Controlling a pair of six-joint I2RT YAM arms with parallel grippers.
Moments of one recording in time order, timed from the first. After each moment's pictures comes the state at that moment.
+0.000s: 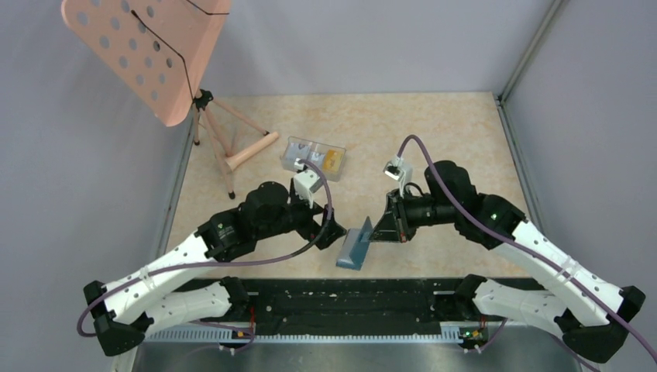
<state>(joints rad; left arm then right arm) -0.99 0.88 0.94 -0.47 0.02 -0.38 0.82 0.90 1.05 -0.69 -0.50 0.52</state>
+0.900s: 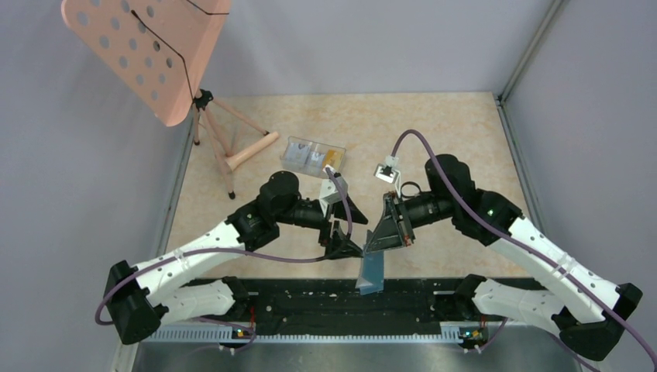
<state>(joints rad) -0.89 1.06 0.83 0.08 0.82 -0.19 0.80 0.94 1.07 -0.60 -0.89 0.55</state>
